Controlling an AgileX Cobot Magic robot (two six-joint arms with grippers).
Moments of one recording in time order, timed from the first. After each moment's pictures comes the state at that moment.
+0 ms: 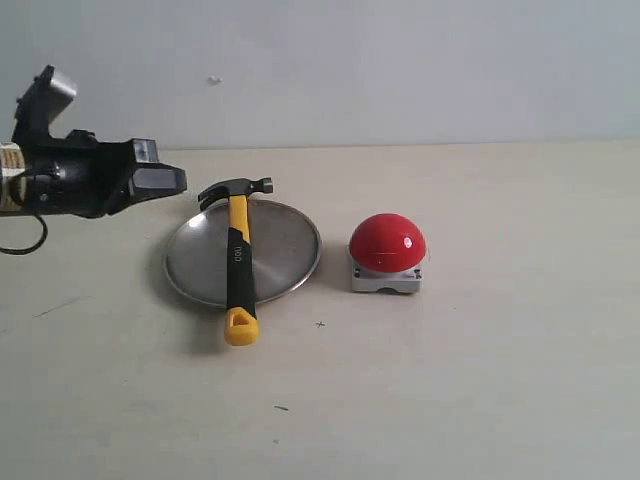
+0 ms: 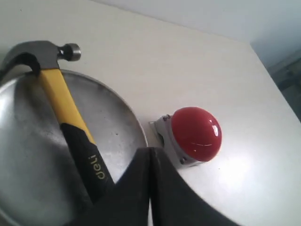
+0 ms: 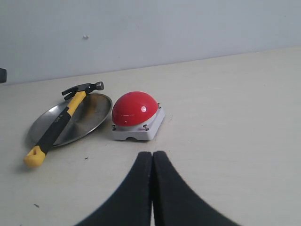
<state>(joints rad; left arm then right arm) -0.13 1.71 -0.87 1.37 -0.68 -1.64 0.09 0.04 -0.01 0.35 0.30 -0.10</state>
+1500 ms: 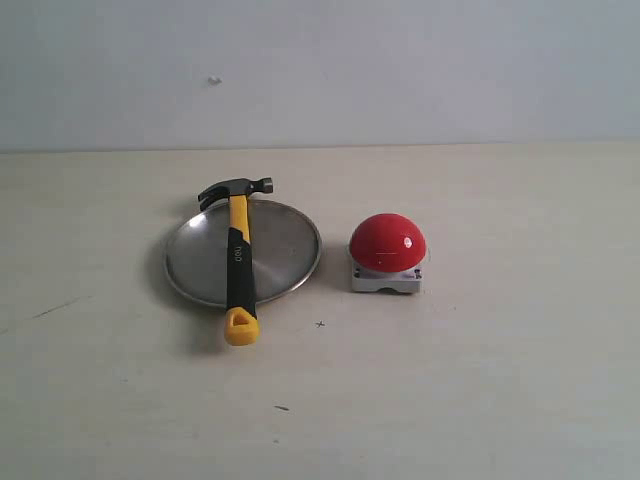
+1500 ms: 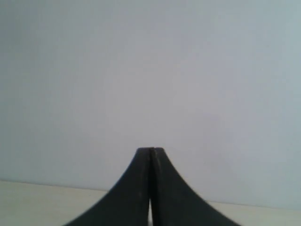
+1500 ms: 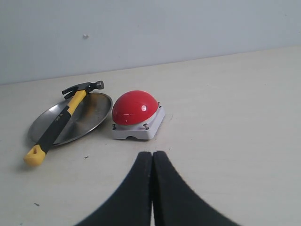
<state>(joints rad) -0.13 0.05 -0.07 0.16 -0.14 -0.36 0.09 0.04 -0.01 0.35 0.31 -0.10</state>
